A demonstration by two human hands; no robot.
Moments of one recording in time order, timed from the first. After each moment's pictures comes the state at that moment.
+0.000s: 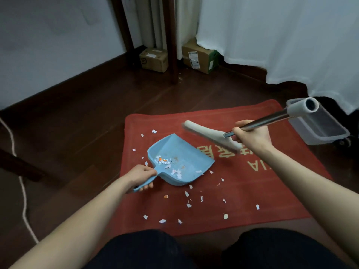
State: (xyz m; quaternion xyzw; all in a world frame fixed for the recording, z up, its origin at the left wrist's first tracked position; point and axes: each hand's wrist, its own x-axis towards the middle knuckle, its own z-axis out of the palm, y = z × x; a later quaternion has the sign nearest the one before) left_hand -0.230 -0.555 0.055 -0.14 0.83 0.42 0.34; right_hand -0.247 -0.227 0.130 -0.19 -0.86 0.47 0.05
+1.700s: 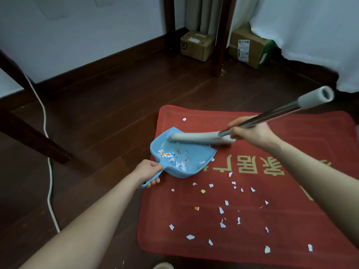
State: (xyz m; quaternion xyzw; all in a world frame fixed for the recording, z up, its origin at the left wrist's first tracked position) left_hand -0.282 -0.656 0.001 -0.27 0.79 0.48 0.28; right_hand -0.377 -0.350 0.066 0.01 -0.88 0.48 -0.07
